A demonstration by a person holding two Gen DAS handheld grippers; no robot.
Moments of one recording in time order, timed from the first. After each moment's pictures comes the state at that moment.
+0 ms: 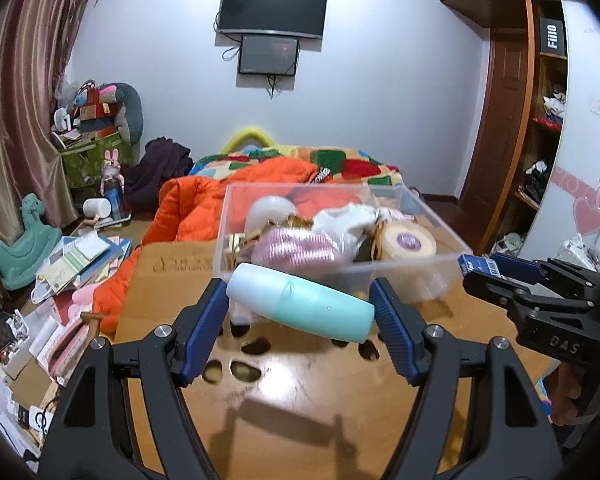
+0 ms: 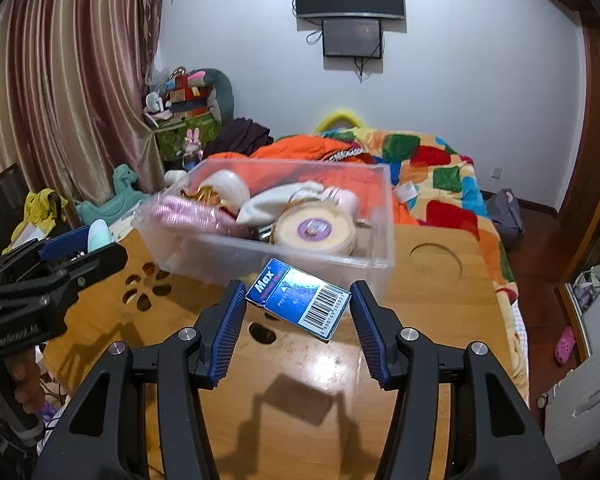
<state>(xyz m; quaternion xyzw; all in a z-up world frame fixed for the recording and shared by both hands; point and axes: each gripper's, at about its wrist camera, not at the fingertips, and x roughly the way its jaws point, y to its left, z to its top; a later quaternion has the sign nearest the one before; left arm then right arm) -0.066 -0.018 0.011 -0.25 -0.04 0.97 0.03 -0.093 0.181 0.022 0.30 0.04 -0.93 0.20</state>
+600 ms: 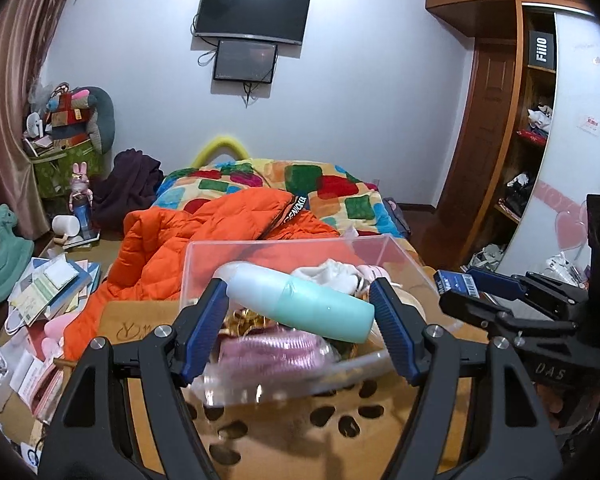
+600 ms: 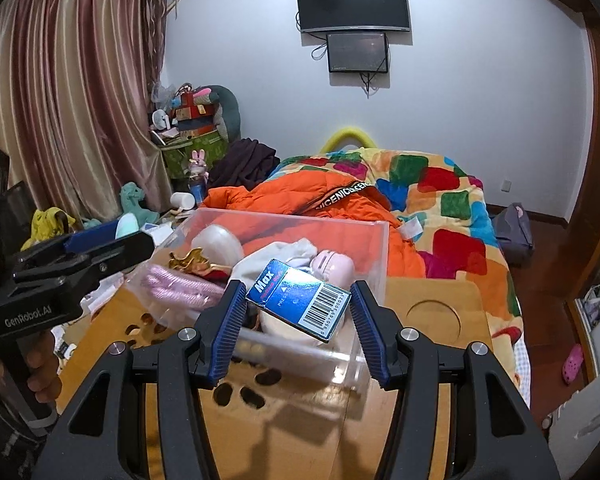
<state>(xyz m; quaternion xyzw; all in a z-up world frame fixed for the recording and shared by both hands) -0.137 -0.015 0.043 -0.25 -0.05 0.96 0.08 -0.145 0.176 0.053 0.28 0.03 -0.93 0.22</state>
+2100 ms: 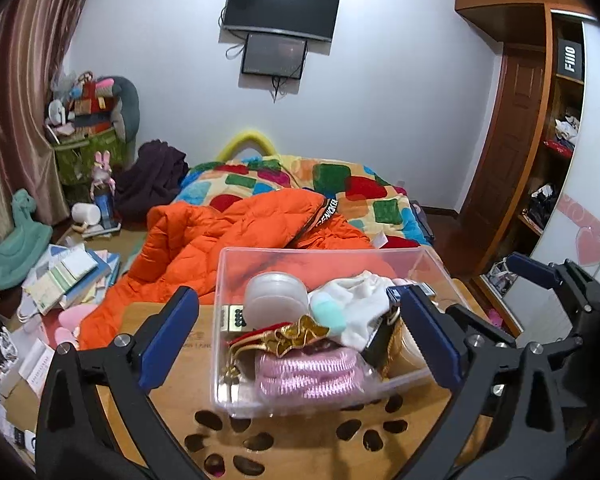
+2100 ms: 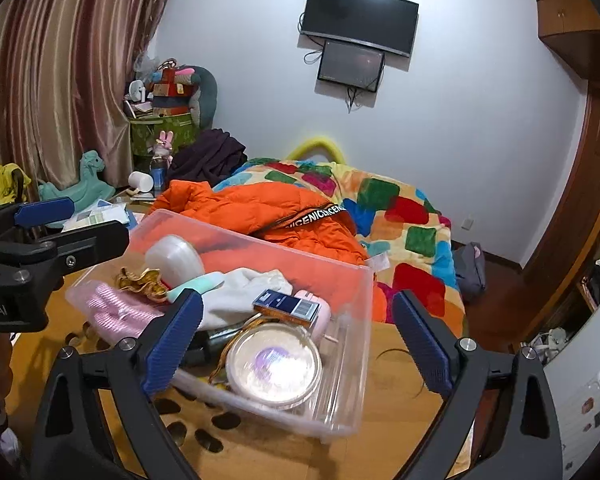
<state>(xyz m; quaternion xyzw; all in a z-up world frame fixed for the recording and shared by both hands) -0.144 -0.033 0.053 -0.26 -0.07 0.96 0.03 -0.159 0.136 0.063 0.25 0.14 -0.95 0.15</state>
